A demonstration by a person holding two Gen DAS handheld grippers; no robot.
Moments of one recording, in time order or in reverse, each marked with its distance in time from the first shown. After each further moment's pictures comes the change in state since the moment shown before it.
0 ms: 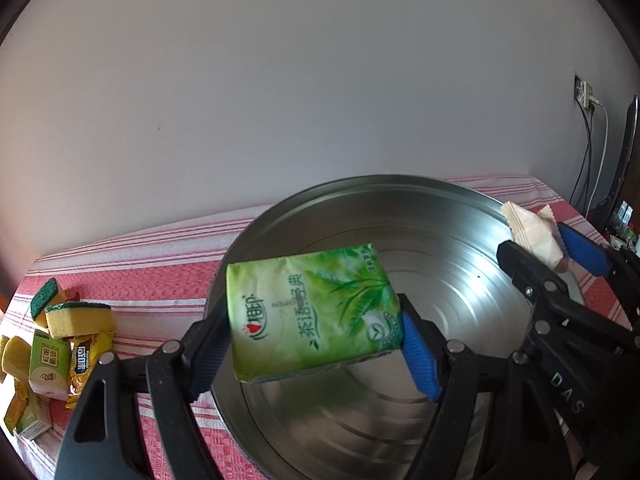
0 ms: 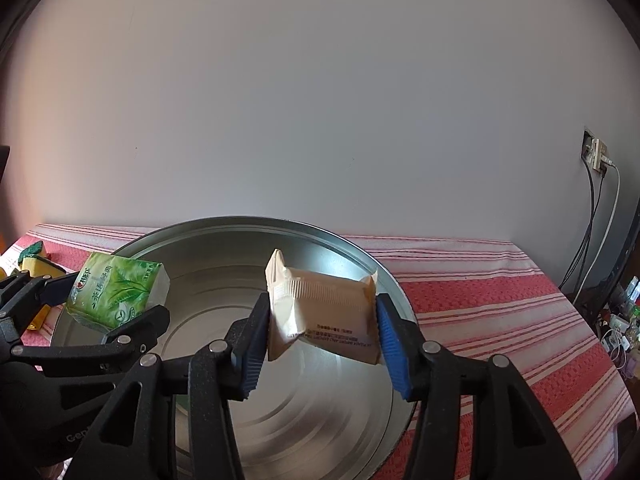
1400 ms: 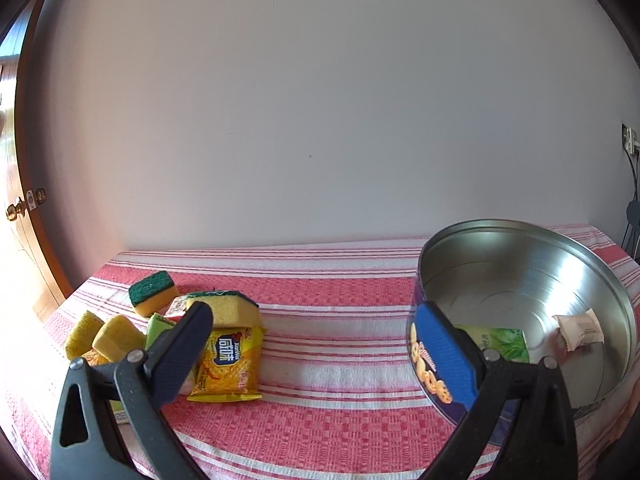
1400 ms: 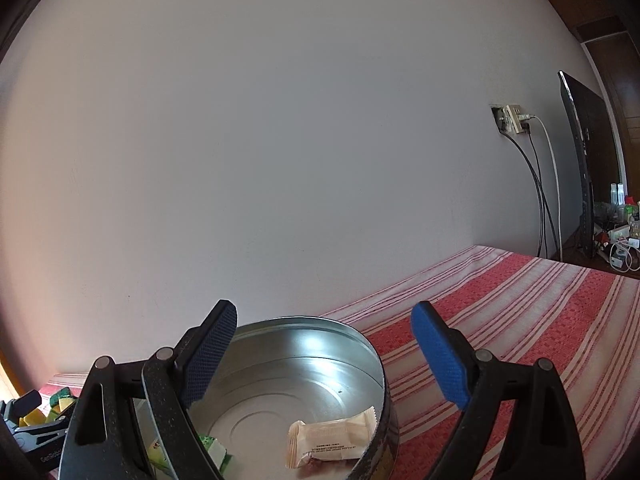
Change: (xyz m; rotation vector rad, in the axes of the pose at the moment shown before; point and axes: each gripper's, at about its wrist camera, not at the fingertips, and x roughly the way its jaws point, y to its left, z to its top) left arm -0.038 0.118 -0.026 -0.099 -0.203 0.248; right arm -0.037 -0.036 -0.022 0.391 -0.346 -0.036
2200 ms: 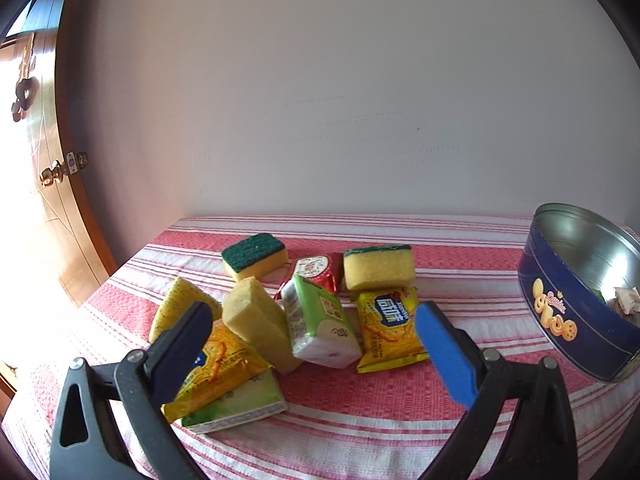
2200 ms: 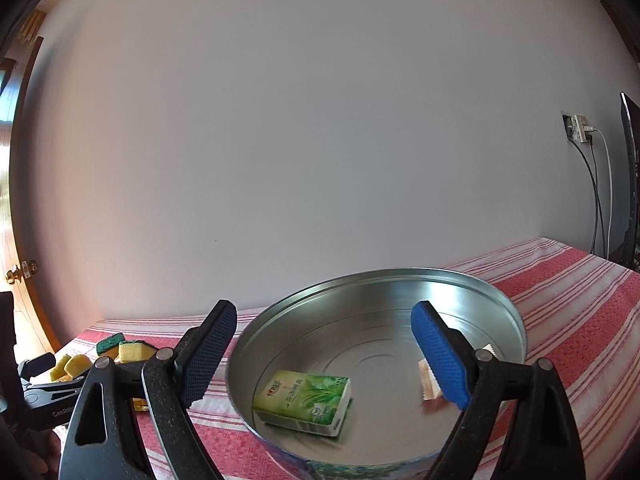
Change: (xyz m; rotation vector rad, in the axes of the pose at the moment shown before) left arm 0.006 0.125 -0.029 -0.058 0.074 0.109; right arm -0.028 0.097 -0.042 -0.115 0.102 0.204
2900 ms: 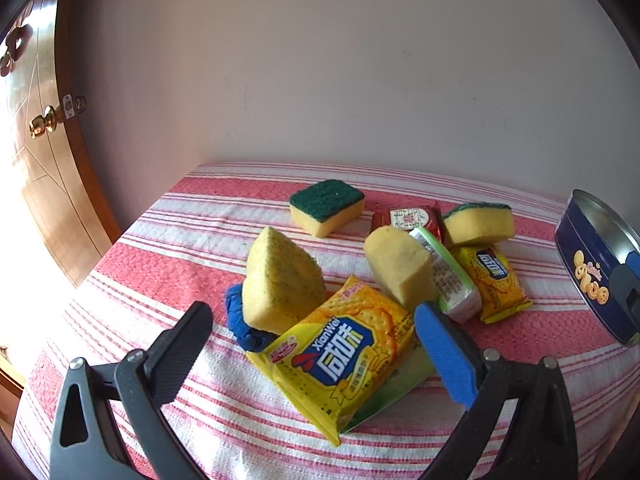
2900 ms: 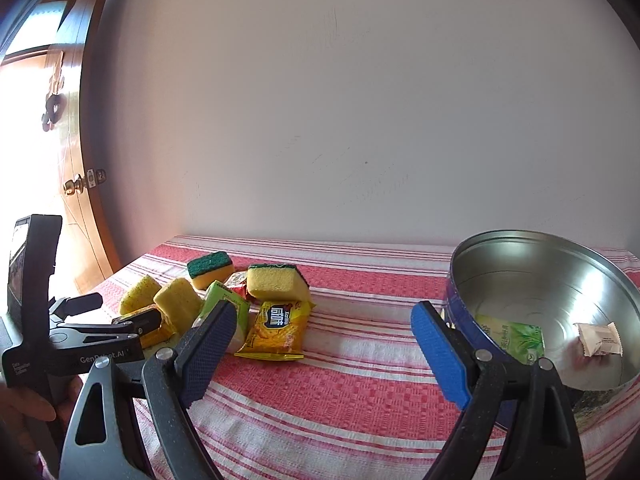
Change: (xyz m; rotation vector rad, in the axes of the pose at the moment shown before) left arm 0.035 0.099 -0.012 -0.052 0.180 -0.101; right arm 0.021 0.139 -0.040 -0.191 0.233 0.232
